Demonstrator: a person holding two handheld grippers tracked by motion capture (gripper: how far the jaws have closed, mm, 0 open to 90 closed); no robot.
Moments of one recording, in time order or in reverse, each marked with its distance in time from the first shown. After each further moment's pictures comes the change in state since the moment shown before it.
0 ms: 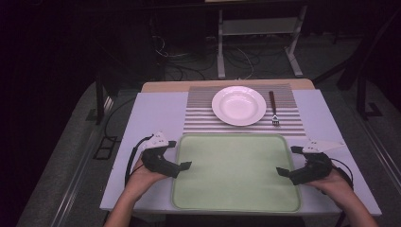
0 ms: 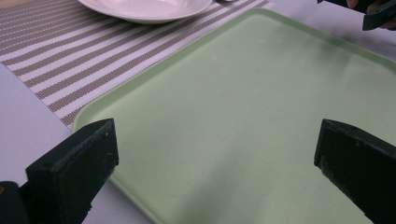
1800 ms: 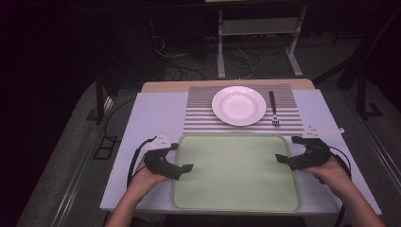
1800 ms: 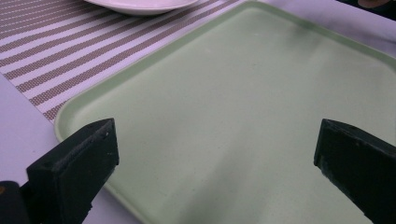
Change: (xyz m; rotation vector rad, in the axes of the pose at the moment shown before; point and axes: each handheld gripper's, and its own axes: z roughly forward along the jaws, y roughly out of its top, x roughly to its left) left arm -0.001 -0.006 0.006 0.010 -0.026 -0.008; right arm -0.022 0.023 0.007 0.002 -0.039 0.066
